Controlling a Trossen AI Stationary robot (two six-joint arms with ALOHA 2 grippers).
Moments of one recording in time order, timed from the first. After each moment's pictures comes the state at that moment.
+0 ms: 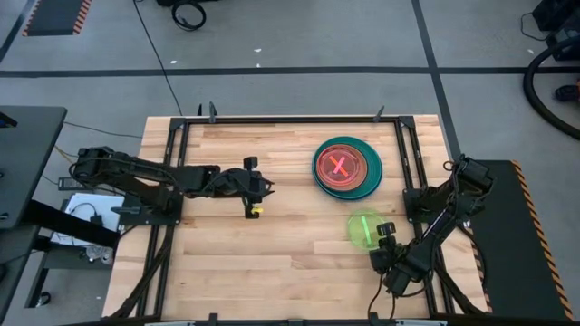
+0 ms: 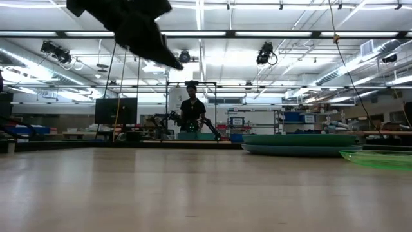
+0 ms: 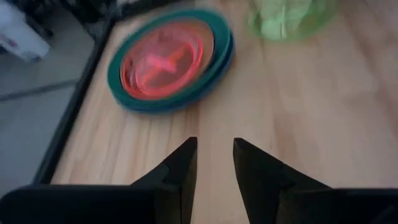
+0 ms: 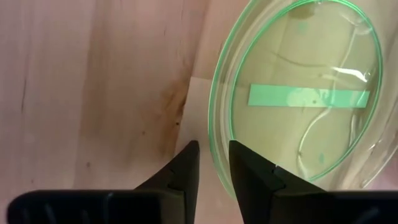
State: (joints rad) left arm -0.06 1.32 0.81 -0.08 -0.30 0.19; right arm 0.96 1.68 0.83 -0.88 0.30 0.77
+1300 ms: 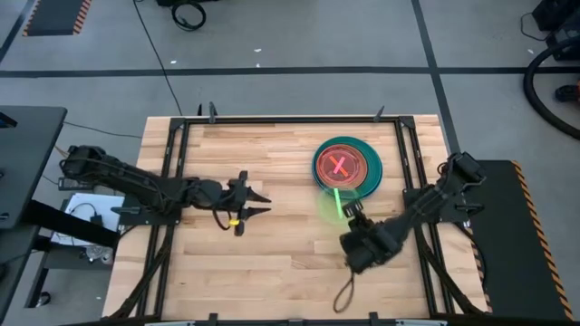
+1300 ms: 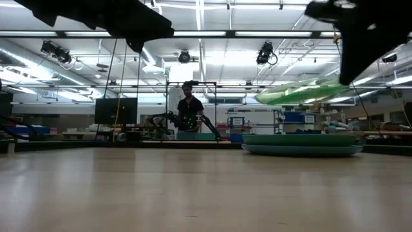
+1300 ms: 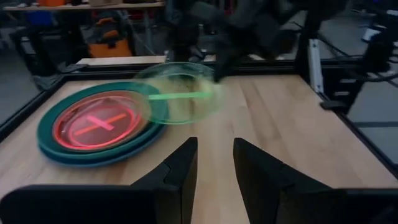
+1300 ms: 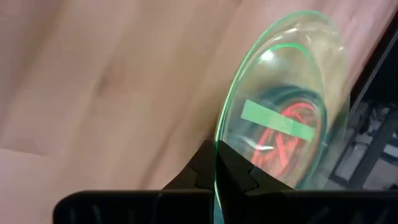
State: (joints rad) left arm -0.21 1.16 0.55 0.39 -0.21 -0.04; right arm 0.62 1.68 1.23 -1.22 0.56 0.13
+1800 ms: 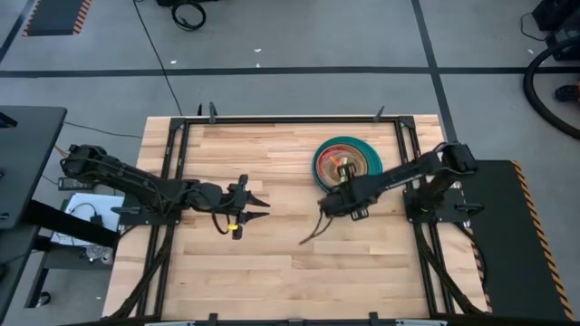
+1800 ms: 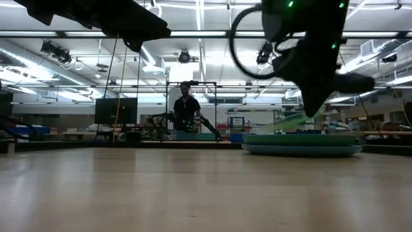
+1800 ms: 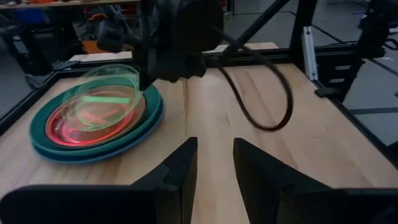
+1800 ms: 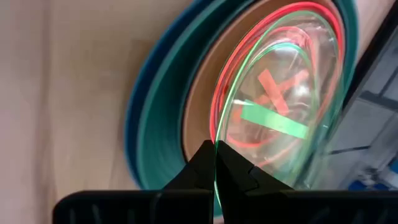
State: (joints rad) left arm -0.24 1.16 0.55 0.36 -0.21 -0.02; right arm 0.18 1.68 1.13 -1.16 0.53 -0.03
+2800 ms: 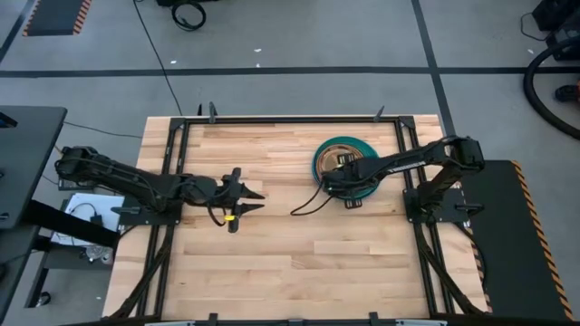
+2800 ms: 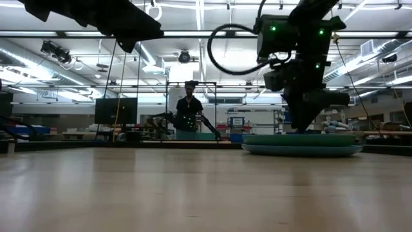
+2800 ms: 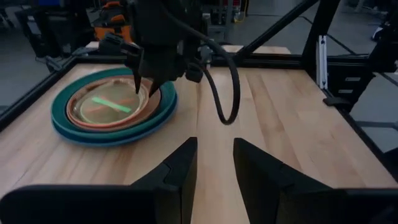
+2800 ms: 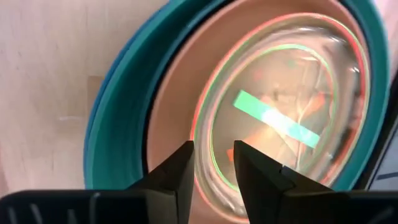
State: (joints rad) left arm -0.19 1.06 0.55 0.23 -0.22 -0.10; right arm -0.04 1.59 0.98 -0.84 0.40 -0.19
